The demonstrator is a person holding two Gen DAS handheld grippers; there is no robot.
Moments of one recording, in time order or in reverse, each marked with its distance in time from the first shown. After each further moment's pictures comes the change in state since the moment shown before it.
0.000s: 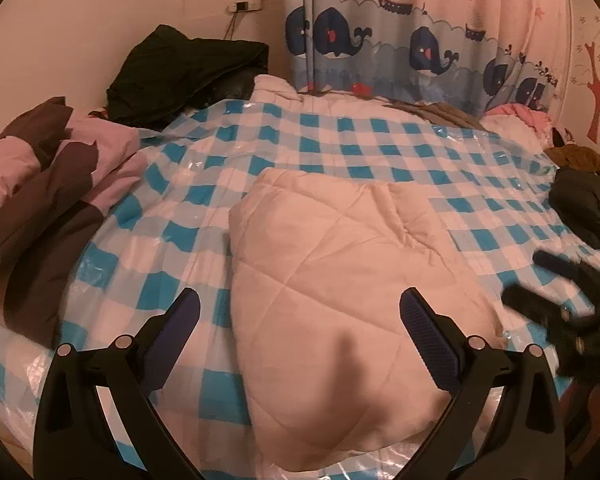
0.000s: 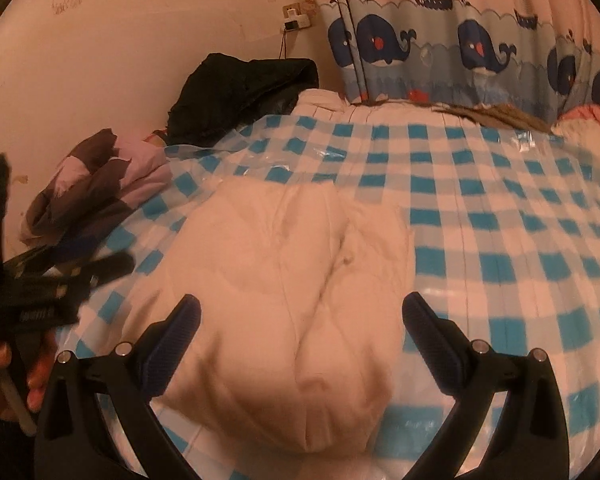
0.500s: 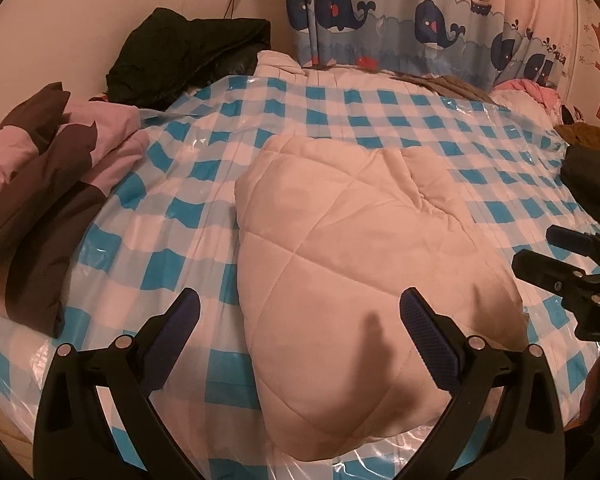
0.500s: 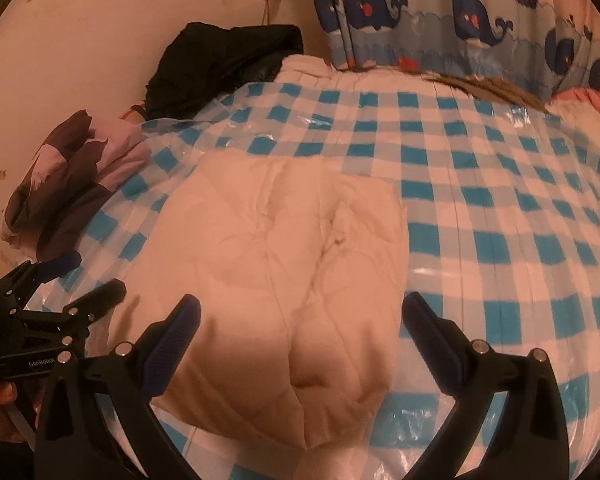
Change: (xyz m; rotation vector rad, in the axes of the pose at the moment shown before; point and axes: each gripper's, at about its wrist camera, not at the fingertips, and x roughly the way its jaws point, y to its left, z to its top) left arm 0.016 -0.002 -0.012 0.028 0.084 0.032; right arm 0.014 -0.005 0.001 0.053 0.147 -0.039
